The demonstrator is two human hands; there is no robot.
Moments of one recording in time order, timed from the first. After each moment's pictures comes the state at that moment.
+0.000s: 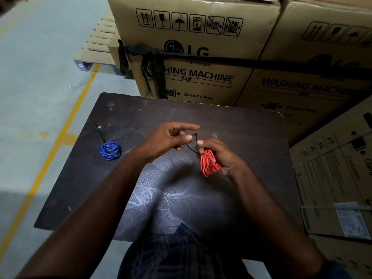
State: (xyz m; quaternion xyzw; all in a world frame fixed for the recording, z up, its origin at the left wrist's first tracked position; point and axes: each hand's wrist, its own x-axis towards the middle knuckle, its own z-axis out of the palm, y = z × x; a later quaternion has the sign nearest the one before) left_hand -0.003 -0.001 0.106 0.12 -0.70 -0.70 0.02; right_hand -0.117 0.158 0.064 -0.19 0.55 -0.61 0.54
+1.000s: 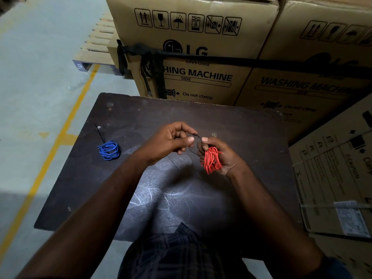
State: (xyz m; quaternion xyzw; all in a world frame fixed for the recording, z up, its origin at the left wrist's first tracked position) left_hand -0.004 0.005 0.102 0.13 -0.69 -0.72 0.01; right_hand -0.119 0.161 0.058 -0.12 0.43 -0.68 0.59
